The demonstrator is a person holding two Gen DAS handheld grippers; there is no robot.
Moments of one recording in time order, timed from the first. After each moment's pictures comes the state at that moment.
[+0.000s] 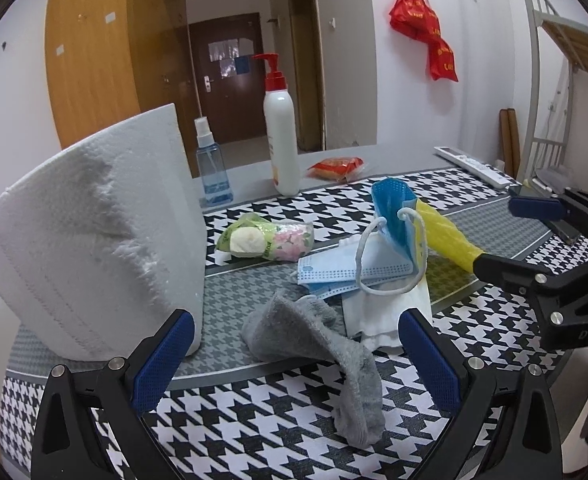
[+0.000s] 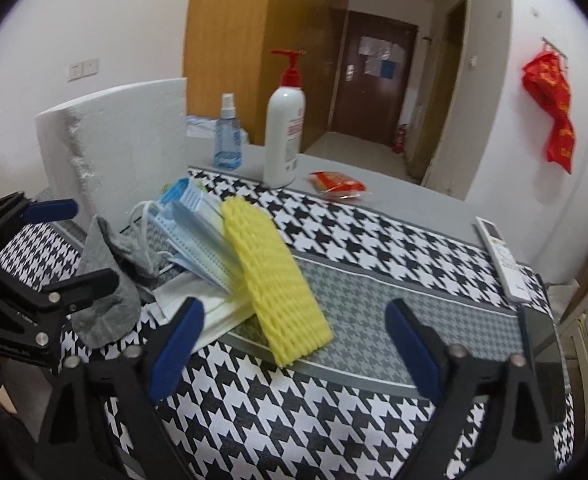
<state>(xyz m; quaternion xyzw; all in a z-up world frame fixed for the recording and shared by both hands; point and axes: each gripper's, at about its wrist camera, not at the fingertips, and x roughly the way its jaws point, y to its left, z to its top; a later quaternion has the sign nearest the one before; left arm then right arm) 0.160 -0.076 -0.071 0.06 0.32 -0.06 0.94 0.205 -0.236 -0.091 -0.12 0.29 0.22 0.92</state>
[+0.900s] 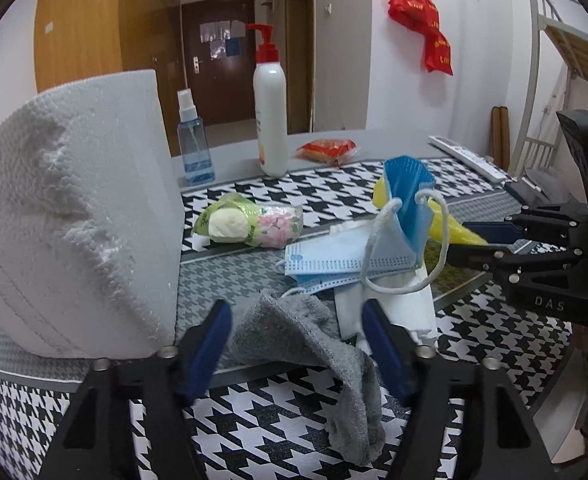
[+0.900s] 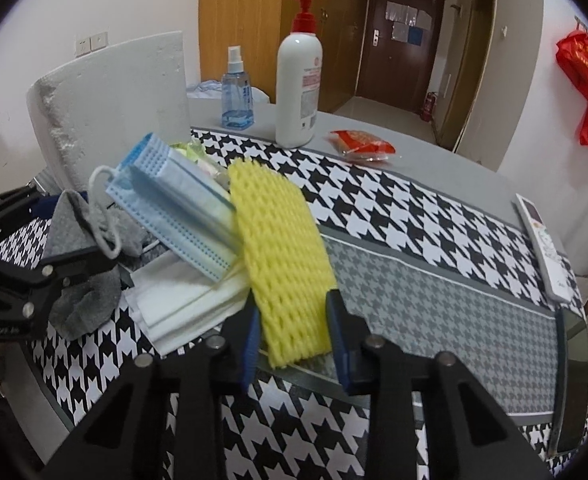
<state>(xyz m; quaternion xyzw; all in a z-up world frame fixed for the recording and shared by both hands) 0.178 -0.074 -0.085 0.04 0.35 -0.09 0.93 0.252 -0.226 -0.117 -0.13 0.36 0.25 0.89</state>
